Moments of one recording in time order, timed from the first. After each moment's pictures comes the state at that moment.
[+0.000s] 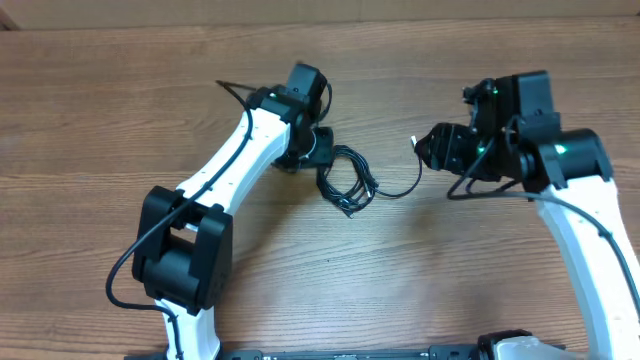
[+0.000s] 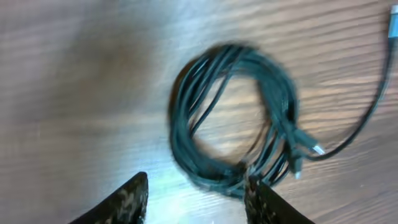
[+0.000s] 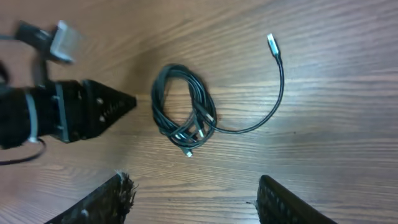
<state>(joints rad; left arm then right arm) -0.43 1.99 1.59 -0.91 0.19 -0.37 0.15 1.40 1.37 -1.05 -0.32 0.36</state>
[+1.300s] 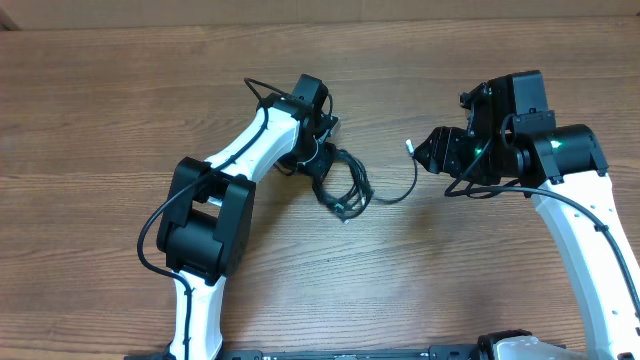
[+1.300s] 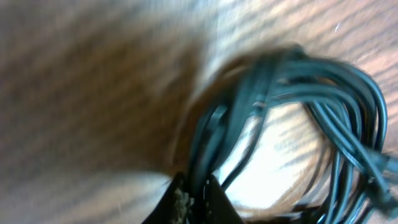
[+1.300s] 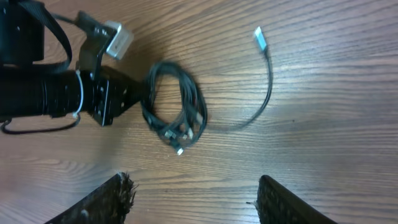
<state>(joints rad) -0.42 2.17 1.61 -0.89 0.22 -0.04 0.15 1.41 1.37 -1.09 -0.32 0.36</state>
